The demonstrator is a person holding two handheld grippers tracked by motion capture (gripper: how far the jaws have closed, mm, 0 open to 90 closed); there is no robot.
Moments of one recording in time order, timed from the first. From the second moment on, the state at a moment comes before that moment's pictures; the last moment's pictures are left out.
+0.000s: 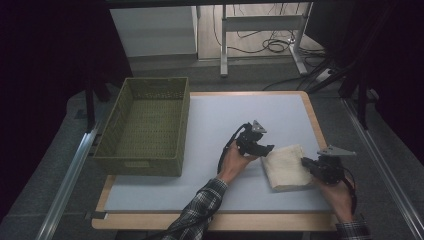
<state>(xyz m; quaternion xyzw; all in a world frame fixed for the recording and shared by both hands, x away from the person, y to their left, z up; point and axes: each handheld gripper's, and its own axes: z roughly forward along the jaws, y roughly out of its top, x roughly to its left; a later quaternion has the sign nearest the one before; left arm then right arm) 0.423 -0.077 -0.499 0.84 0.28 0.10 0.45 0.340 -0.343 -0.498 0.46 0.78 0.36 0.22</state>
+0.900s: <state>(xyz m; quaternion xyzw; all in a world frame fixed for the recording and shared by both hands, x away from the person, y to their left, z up) 0.418 -0.078 -0.517 0.86 0.28 0.10 0.42 0.309 -0.372 -0.519 0.48 0.78 0.36 0.19</state>
